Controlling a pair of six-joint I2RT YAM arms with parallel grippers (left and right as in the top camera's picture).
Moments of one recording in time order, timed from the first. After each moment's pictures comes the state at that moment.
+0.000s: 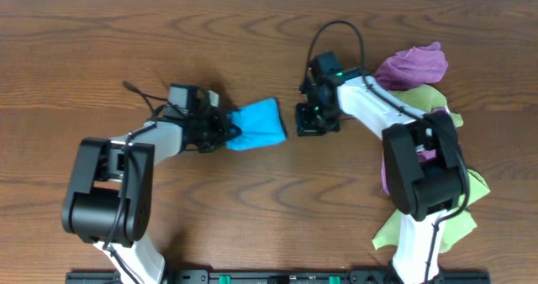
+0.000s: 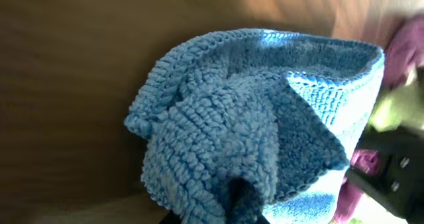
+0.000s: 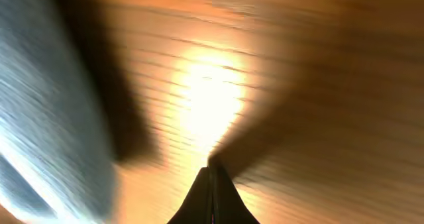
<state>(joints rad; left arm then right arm) -0.12 1.88 0.86 -0.09 0.68 -0.65 0.33 2.11 1.41 -0.81 -0.37 0.28</state>
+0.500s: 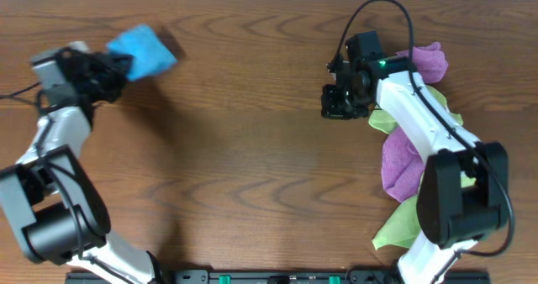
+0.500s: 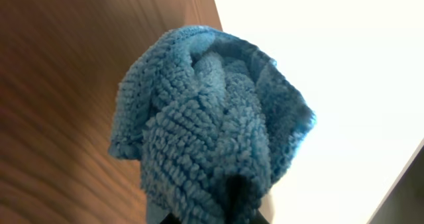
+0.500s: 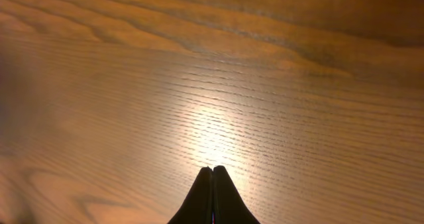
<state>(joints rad) 0.43 1.84 1.11 0.12 0.73 -1.02 0.23 1.88 1.41 -0.87 -0.34 0.22</state>
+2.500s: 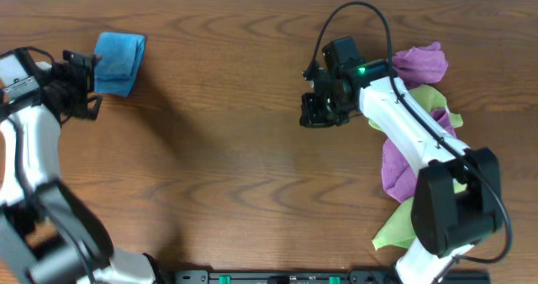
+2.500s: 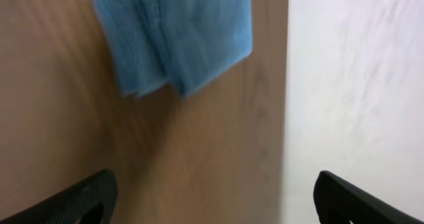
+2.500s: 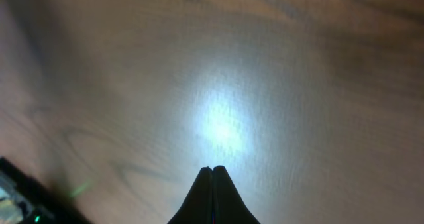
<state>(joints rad) 0.50 1.66 1.25 -0.53 0.52 -0.92 0.34 1.86 1.41 -0.90 -0.43 0.22</state>
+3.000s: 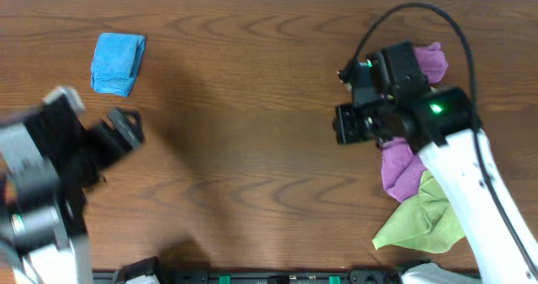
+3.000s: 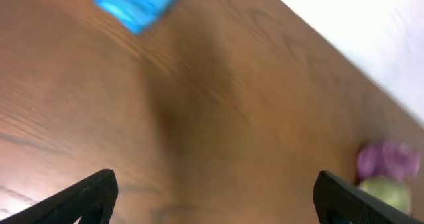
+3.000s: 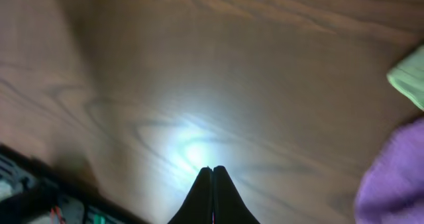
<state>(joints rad) 0.32 0.92 1.17 -1.06 0.35 -0.32 0.35 1.39 1.43 -1.19 -0.26 0.20</state>
